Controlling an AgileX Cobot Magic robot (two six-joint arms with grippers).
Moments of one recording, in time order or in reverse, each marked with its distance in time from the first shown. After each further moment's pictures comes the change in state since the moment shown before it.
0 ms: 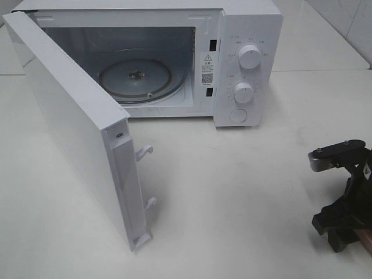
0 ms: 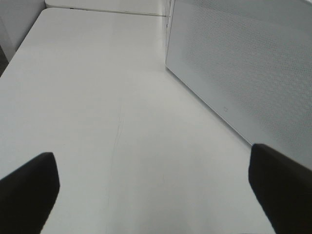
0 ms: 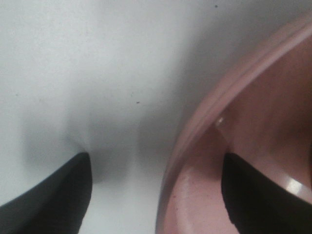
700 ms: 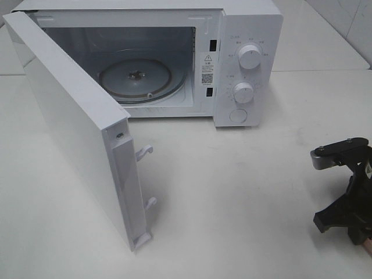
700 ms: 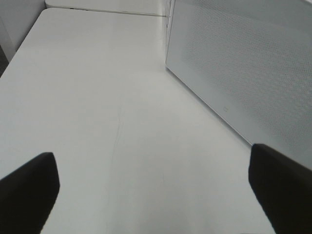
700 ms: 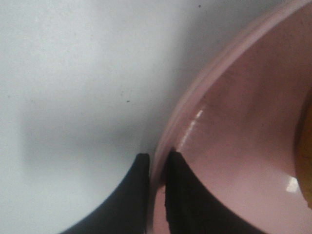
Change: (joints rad) left arm 0.000 0.000 0.000 0.000 0.000 0.000; right arm -0.001 -0.005 0.000 -0.025 0.008 0.033
